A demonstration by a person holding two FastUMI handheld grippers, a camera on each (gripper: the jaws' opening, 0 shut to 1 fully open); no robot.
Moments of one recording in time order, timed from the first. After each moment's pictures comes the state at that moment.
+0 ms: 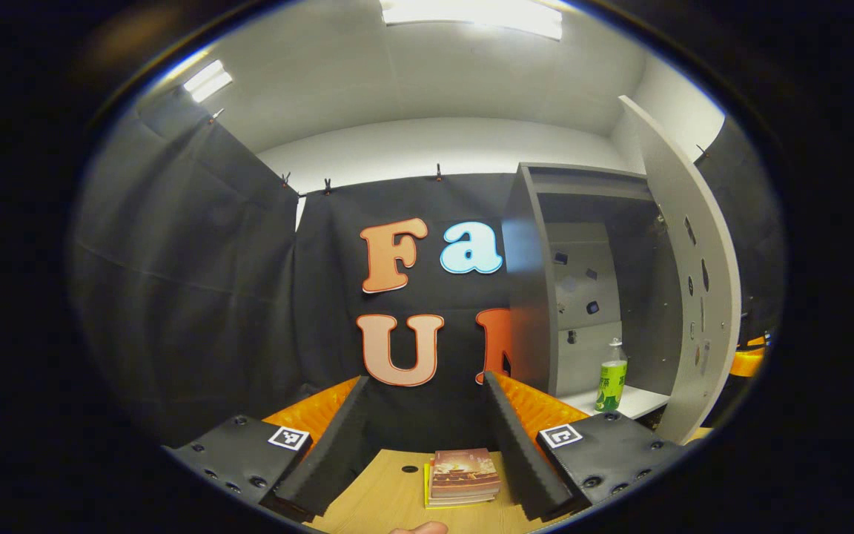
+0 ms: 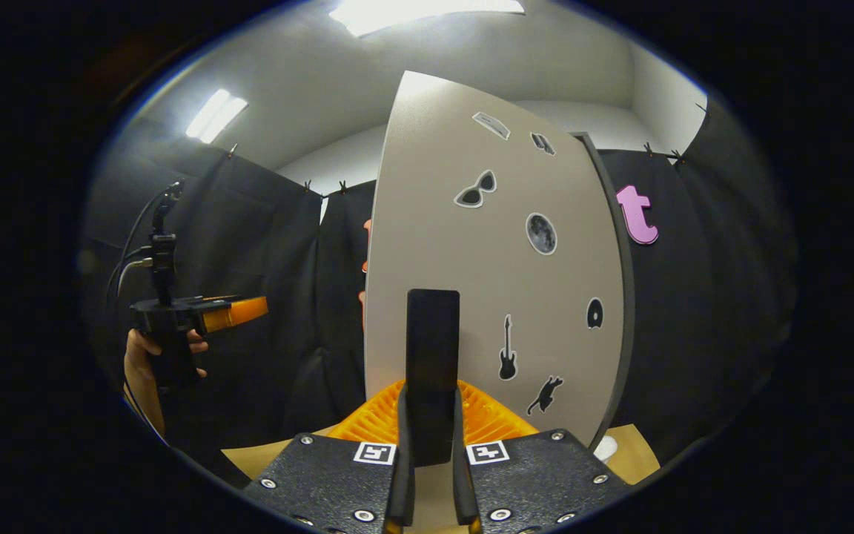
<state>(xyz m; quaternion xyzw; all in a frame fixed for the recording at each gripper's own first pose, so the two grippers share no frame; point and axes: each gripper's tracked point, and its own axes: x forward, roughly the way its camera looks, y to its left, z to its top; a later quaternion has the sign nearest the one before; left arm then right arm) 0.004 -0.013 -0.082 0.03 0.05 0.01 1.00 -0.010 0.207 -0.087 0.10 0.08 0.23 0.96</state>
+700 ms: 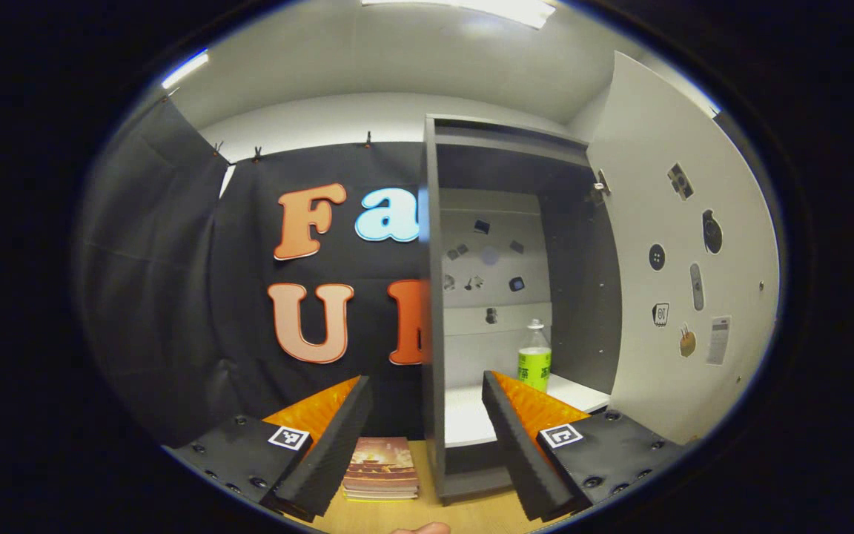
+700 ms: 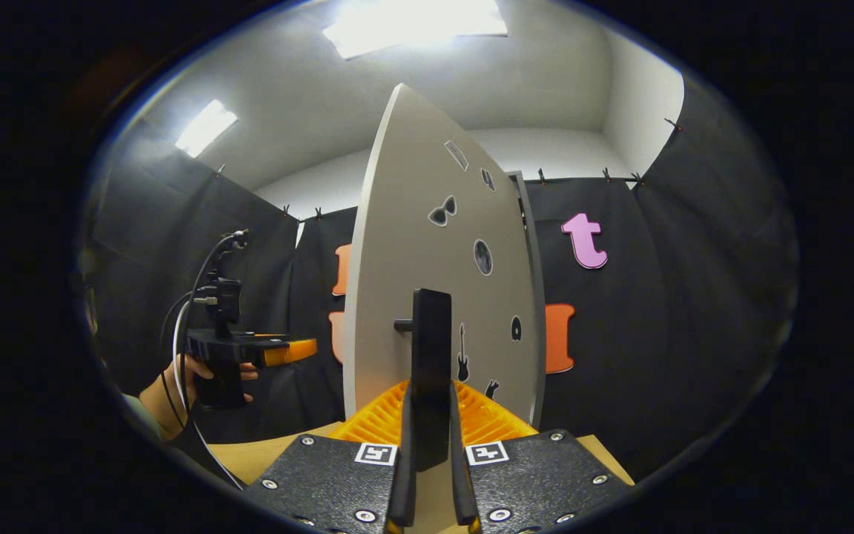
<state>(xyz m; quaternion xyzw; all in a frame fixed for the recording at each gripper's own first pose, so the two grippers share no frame) 0.051 -0.179 -0.154 0.00 0.10 -0.11 0.99 -0.014 0.174 -0.088 0.10 0.03 0.17 0.98</state>
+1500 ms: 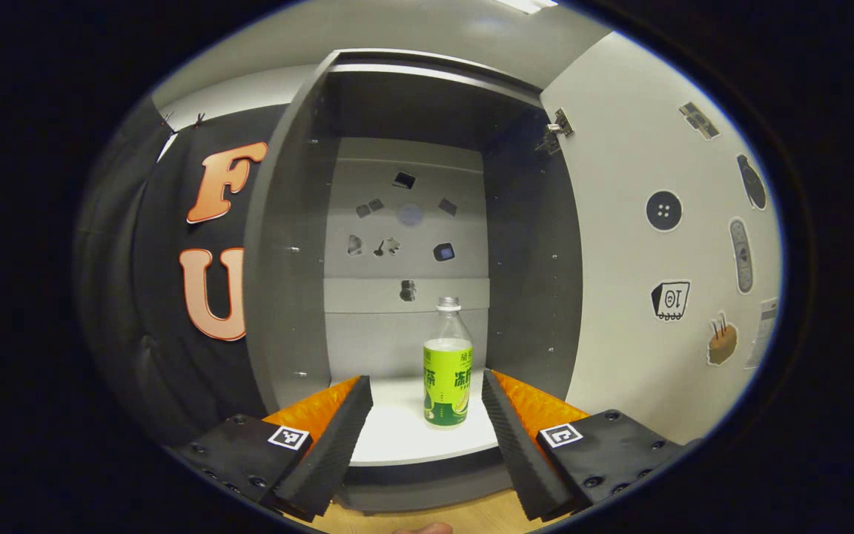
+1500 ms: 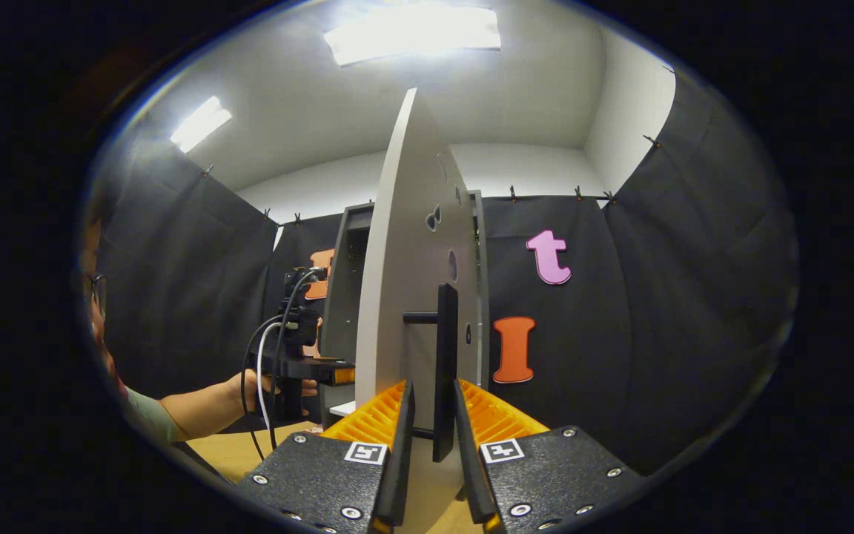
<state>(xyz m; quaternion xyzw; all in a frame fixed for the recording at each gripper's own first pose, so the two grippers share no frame) 0.123 -0.342 -0.230 -0.03 0.15 -0.20 0.97 0.007 0.163 -0.084 0.09 0.00 0.11 0.99</state>
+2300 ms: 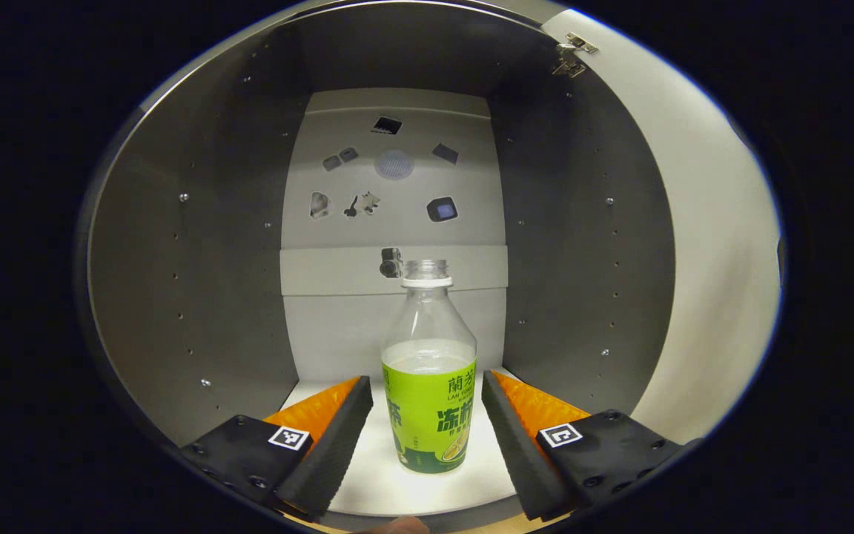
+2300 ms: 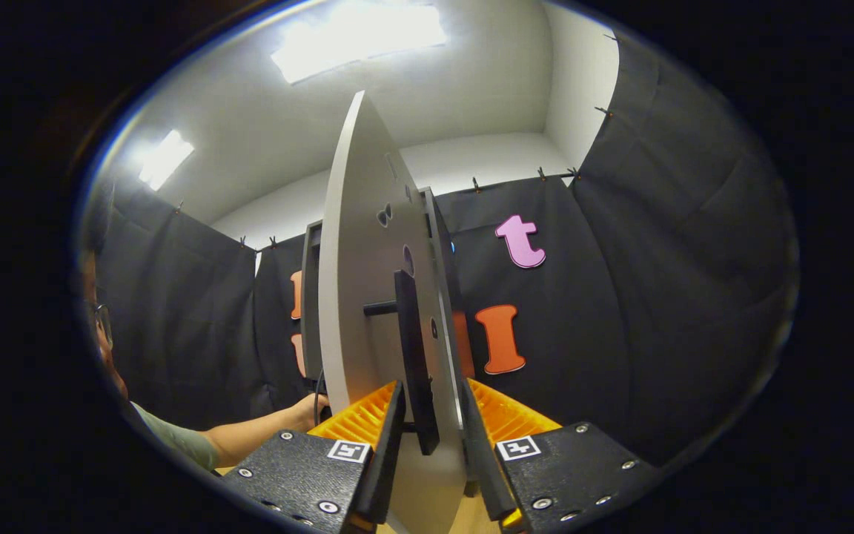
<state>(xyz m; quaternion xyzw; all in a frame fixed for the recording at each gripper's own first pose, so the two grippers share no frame) 0.221 -0.401 -0.306 0.00 0.19 -0.15 0.97 0.017 0.127 -0.110 0.17 0.02 0.10 0.98</state>
